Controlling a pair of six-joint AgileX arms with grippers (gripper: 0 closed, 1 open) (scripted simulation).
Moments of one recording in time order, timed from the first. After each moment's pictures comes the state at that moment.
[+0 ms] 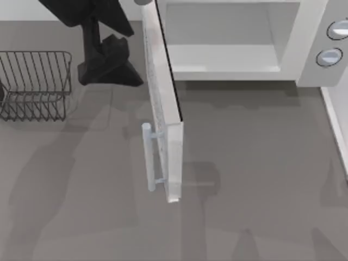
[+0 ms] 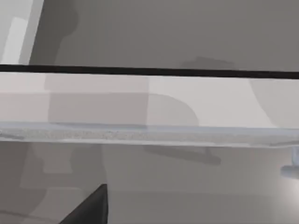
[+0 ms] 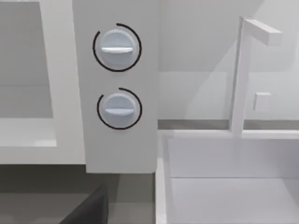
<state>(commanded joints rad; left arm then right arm) -0.41 1.81 1.97 -1.42 0.44 0.94 0.00 0.00 0.00 0.00 0.00 0.00</state>
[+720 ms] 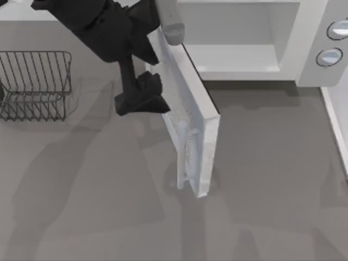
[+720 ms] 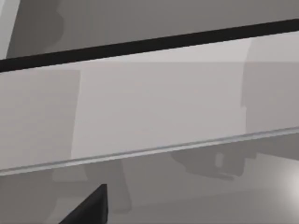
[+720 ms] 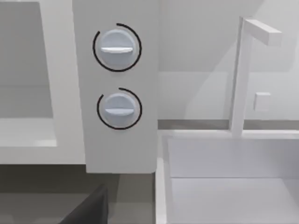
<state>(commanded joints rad) -0.48 1.81 1.73 -1.16 0.42 0.86 0.00 0.00 0.00 0.00 0.00 0.00</state>
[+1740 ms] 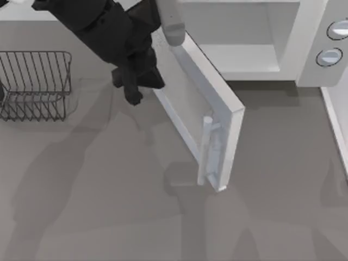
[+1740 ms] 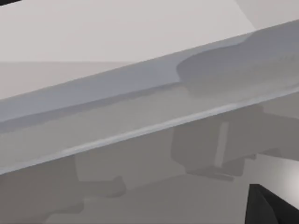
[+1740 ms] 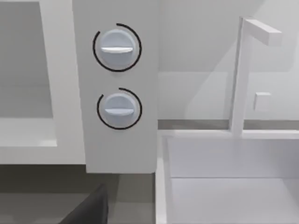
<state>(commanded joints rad) -0.48 1.81 1.73 -1.16 0.42 0.86 0.00 0.00 0.00 0.00 0.00 0.00</state>
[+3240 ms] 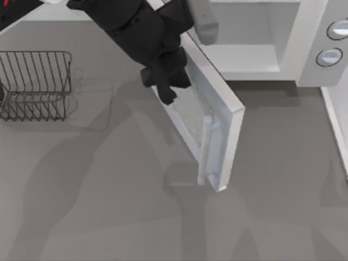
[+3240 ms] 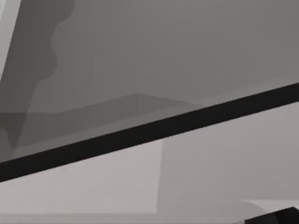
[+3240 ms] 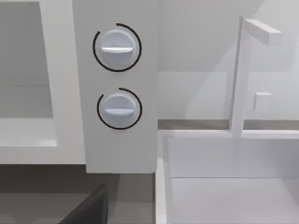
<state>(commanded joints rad) -0.57 1.87 1.81 -1.14 0.39 0.77 0.00 0.00 0.00 0.00 0.00 0.00</state>
